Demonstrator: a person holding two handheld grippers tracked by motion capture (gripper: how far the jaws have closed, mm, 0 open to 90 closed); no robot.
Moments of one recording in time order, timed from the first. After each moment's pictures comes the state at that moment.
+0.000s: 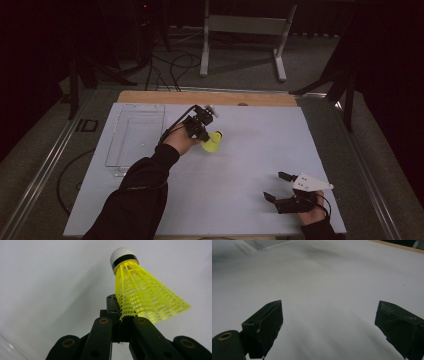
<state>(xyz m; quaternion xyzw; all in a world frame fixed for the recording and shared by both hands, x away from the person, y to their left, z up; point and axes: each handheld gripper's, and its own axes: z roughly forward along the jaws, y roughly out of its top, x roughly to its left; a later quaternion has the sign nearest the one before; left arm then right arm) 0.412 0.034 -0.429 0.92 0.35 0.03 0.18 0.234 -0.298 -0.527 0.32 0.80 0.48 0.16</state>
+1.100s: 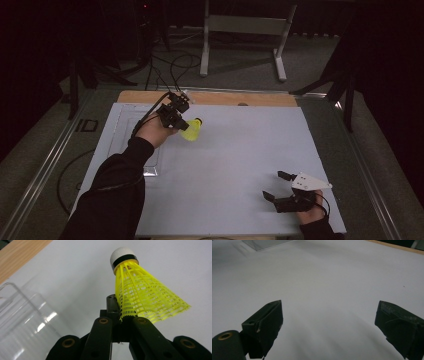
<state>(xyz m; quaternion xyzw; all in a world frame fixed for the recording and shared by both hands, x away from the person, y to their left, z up) 0.409 0.099 -0.381 0.90 0.38 0.07 0.19 0.235 -0.295 -0.526 0.32 0.80 0.48 0.16</state>
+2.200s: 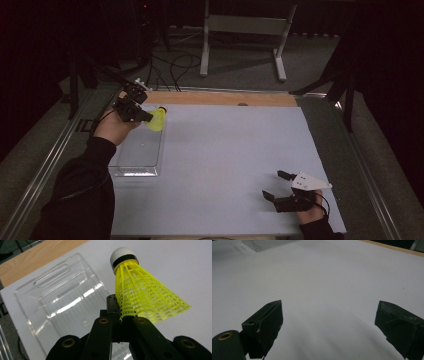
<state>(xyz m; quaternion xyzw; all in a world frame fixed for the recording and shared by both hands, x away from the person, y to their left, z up) 0.399 0.194 -0.353 0.85 0.47 0.11 0.20 0.236 -0.294 -0.525 0.32 0.80 0.48 0.16</state>
